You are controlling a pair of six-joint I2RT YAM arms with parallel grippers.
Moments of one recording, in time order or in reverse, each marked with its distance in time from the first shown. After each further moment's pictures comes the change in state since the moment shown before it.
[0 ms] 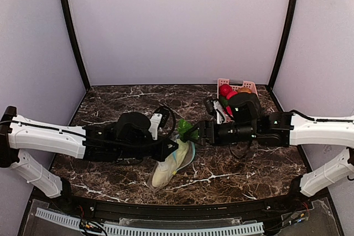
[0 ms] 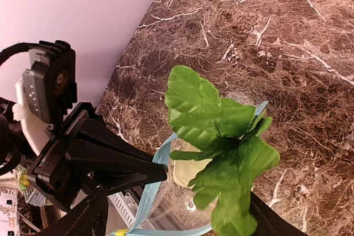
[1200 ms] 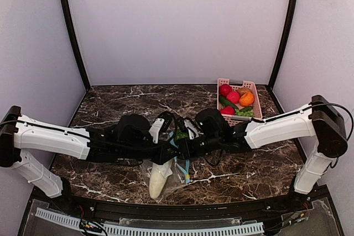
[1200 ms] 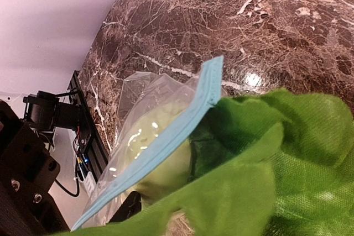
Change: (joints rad) left arm 0.039 0.028 -0.053 0.091 0.174 0.021; right arm 0.002 0.404 0.055 0.237 -0.171 -0.073
